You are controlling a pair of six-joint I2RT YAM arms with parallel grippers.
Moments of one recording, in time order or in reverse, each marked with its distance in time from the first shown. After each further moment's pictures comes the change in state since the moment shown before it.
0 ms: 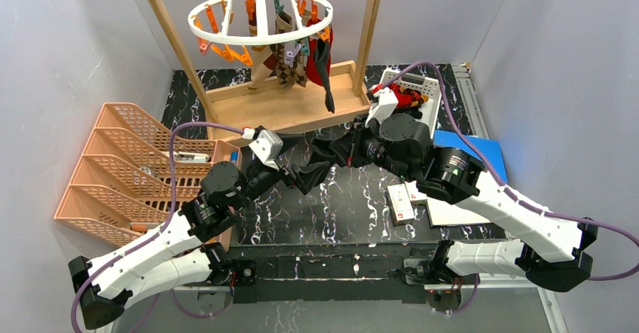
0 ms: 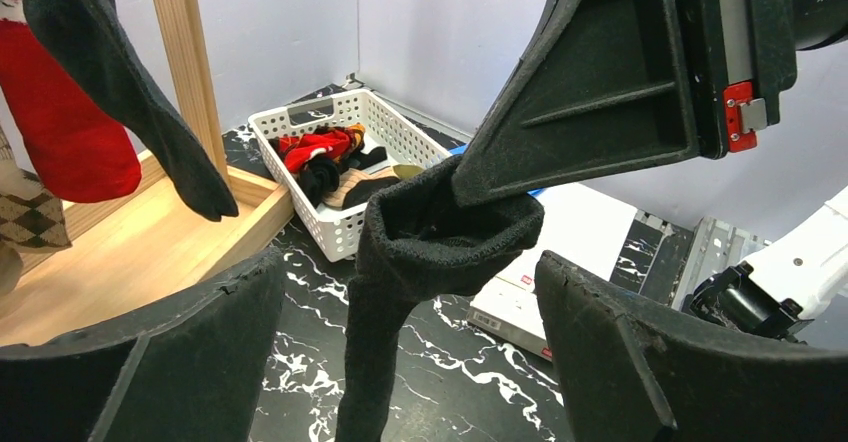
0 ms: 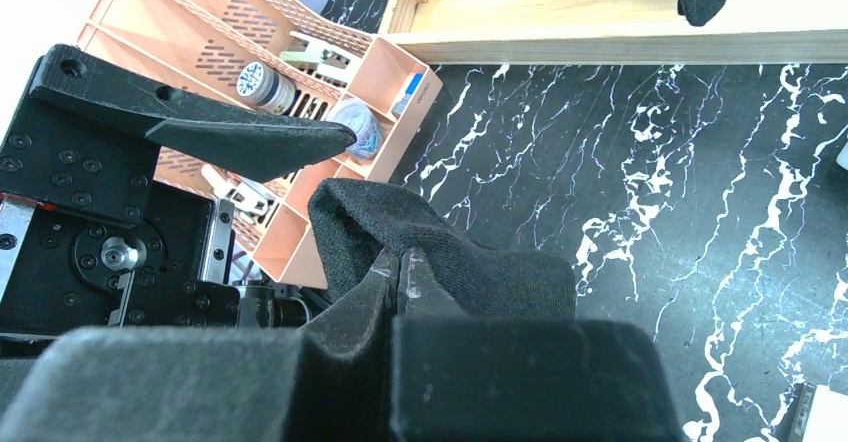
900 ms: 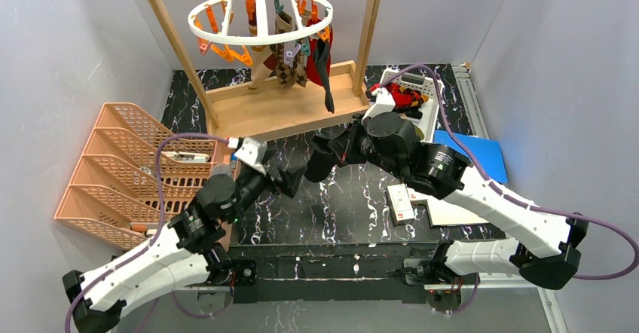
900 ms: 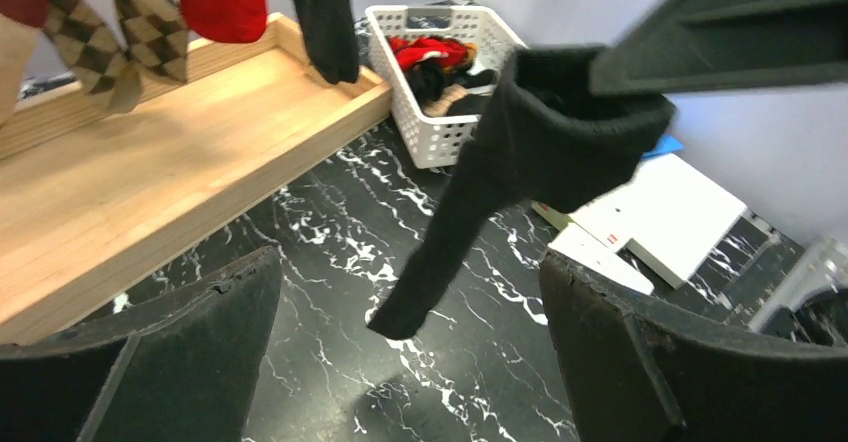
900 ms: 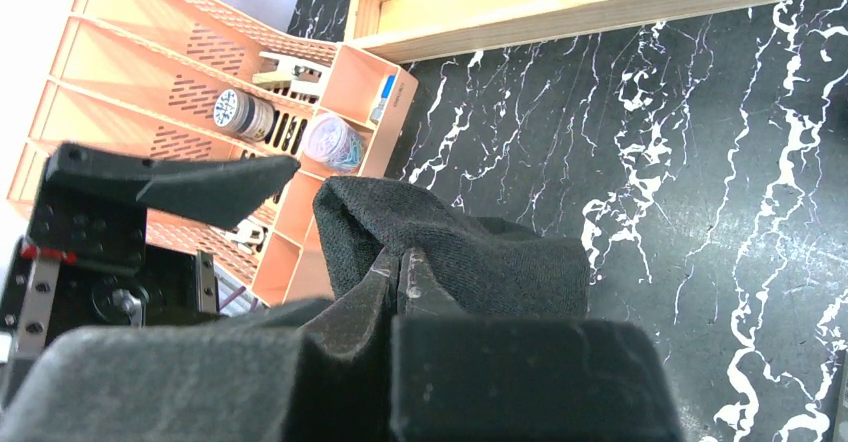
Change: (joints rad) left arm 0.000 -0.089 -0.032 -0.246 -0.317 -0.126; right arm -0.031 0.050 -0.021 0.000 0.033 0.123
